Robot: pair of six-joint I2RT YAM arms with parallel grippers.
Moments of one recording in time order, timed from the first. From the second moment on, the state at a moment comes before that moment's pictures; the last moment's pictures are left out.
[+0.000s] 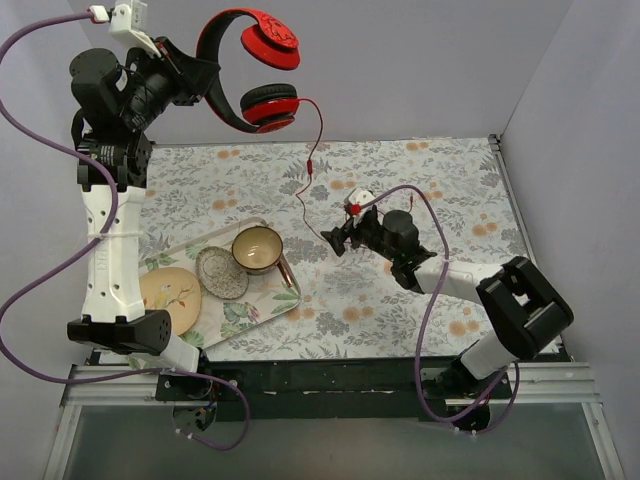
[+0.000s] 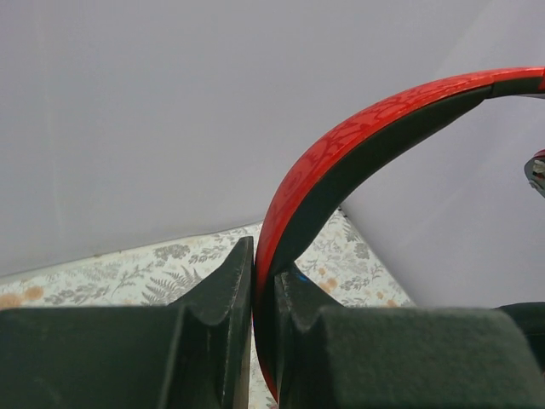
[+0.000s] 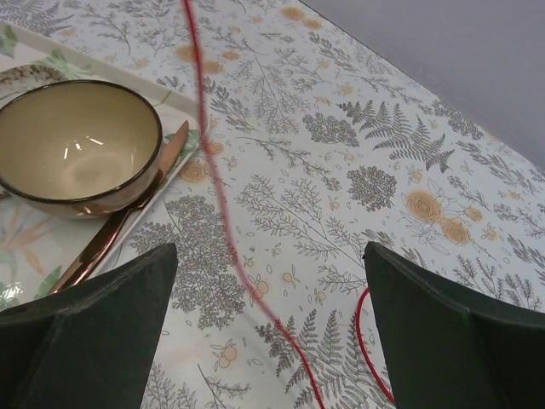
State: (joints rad) left arm -0.04 1.52 2.08 -0.46 0.45 -0.41; right arm 0.67 1.50 0.67 0.74 -0.22 -0.15
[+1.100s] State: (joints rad) left arm -0.04 1.52 2.11 -0.49 0.48 -0.42; right arm 0.81 1.43 0.60 0.75 0.12 -0.12
